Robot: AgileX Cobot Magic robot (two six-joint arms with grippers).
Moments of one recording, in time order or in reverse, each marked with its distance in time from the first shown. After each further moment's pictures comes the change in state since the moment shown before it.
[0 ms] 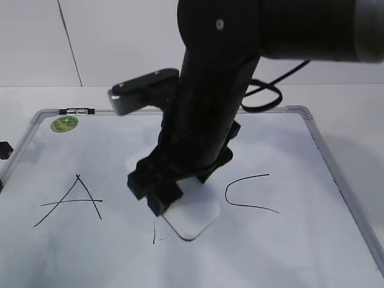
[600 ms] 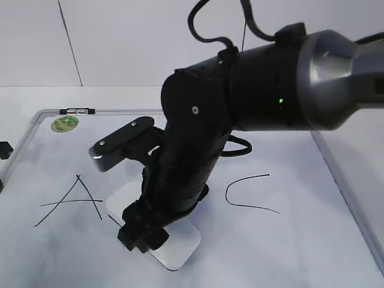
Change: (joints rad) left arm 0.000 0.000 0.000 -0.002 0.002 0.000; right arm 0.048 0.069 0.138 0.057 -0.248 -0.160
